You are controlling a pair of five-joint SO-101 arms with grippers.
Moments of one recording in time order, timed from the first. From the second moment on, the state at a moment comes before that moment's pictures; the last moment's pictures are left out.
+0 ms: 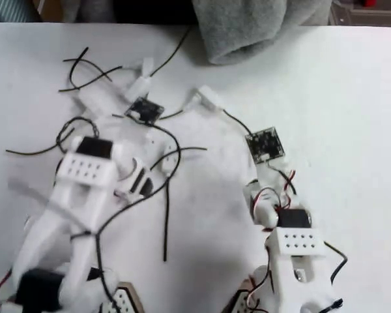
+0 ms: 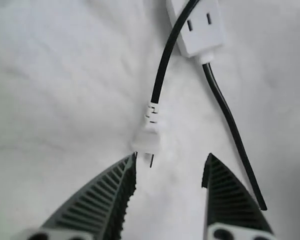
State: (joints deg) left arm 5.8 -18.2 36.9 74.9 -14.6; right arm -1.7 -53.2 75.4 39.5 19.2
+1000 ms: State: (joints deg) left arm 2.4 -1.7 36.1 65.6 -33.0; right arm -1.7 -53.2 75.6 39.2 19.2
